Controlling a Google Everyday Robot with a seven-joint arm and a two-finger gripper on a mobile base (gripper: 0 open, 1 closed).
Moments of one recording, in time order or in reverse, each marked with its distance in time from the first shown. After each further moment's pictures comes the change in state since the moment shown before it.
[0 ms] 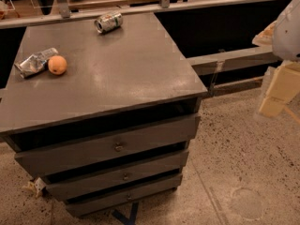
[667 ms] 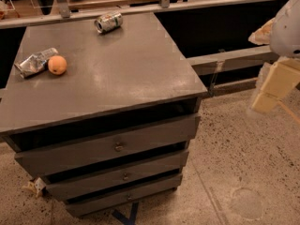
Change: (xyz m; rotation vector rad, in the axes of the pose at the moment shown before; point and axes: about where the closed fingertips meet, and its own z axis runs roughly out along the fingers) arm -0.011 -0.003 0.000 -0.005 -0.067 0.022
